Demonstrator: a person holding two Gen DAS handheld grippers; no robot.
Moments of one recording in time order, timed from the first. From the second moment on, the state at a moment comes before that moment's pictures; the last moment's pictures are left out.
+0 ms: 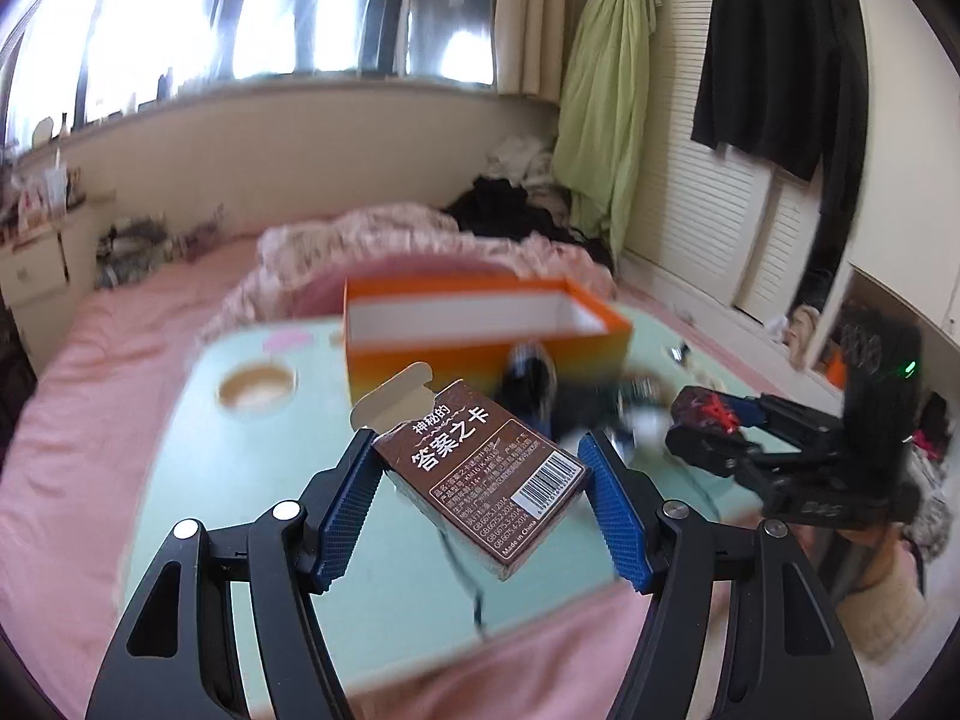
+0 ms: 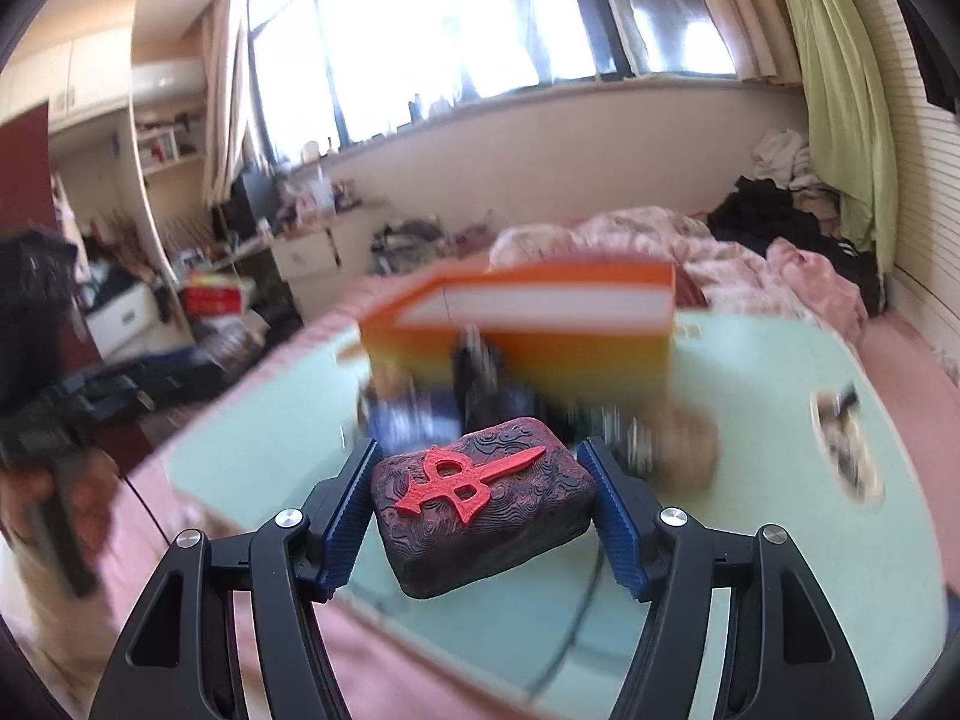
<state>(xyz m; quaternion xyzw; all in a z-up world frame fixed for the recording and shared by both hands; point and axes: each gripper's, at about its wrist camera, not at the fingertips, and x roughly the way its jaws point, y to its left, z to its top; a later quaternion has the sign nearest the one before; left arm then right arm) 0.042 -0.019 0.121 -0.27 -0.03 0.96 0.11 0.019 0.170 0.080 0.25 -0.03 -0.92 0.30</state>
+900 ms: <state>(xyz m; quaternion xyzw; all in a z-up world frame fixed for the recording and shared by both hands) 0.019 0.008 0.049 -0.36 -0.06 0.93 0.04 0.028 0.166 0.025 0.33 0.03 -0.92 0.18</state>
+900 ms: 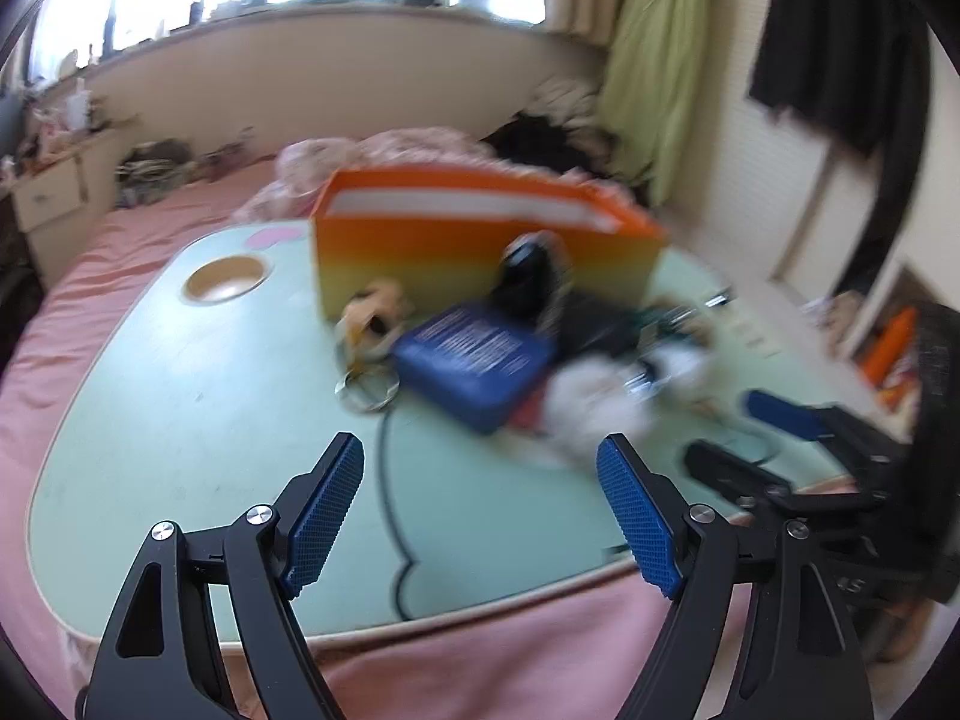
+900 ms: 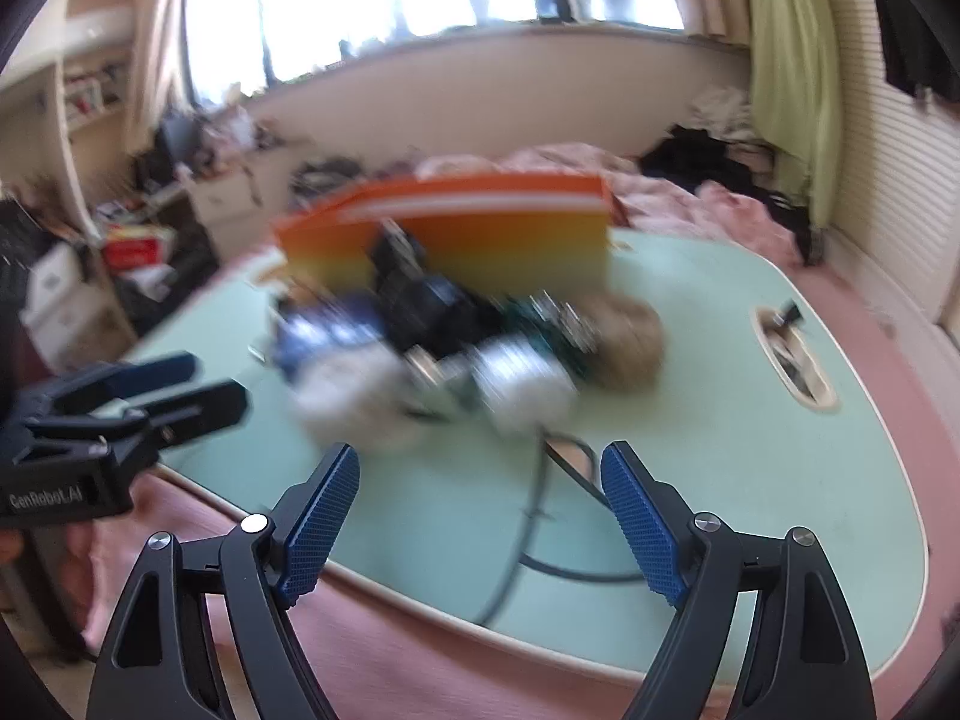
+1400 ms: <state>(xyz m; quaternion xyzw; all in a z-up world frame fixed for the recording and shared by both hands) 0.006 0.001 0.019 -0.34 -0.01 0.94 0.02 0.028 0.168 0.003 0.32 0.05 -0.93 0.17</state>
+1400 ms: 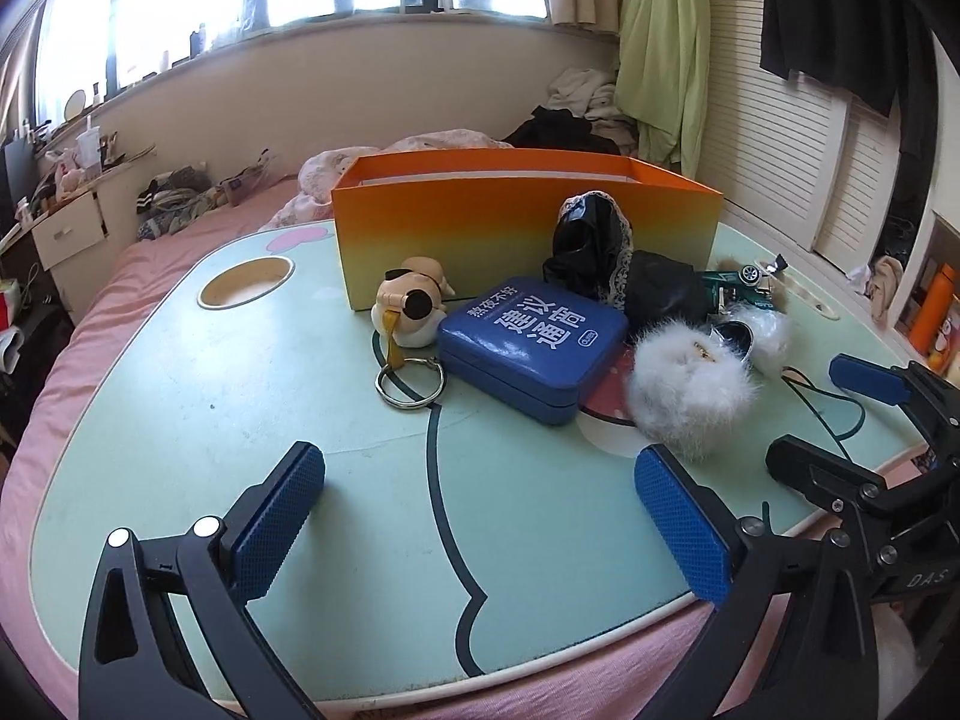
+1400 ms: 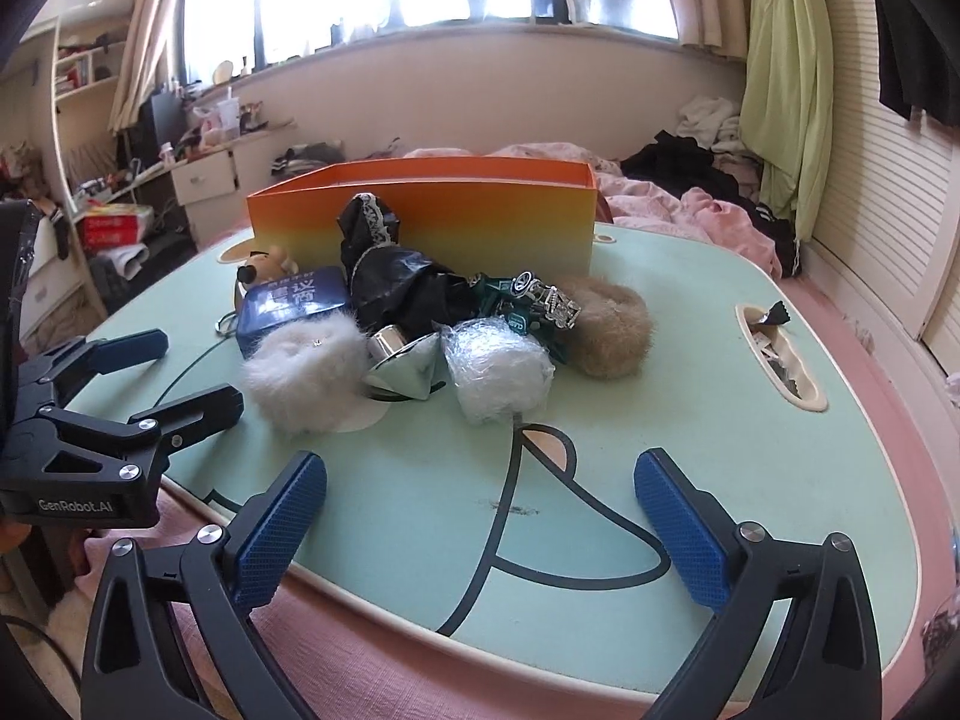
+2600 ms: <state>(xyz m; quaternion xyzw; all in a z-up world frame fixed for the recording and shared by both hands) 0.018 0.001 0.025 -0.33 -0.01 0.94 0.03 -0.003 0.164 0.042 0.34 -0.03 -0.92 0.19</state>
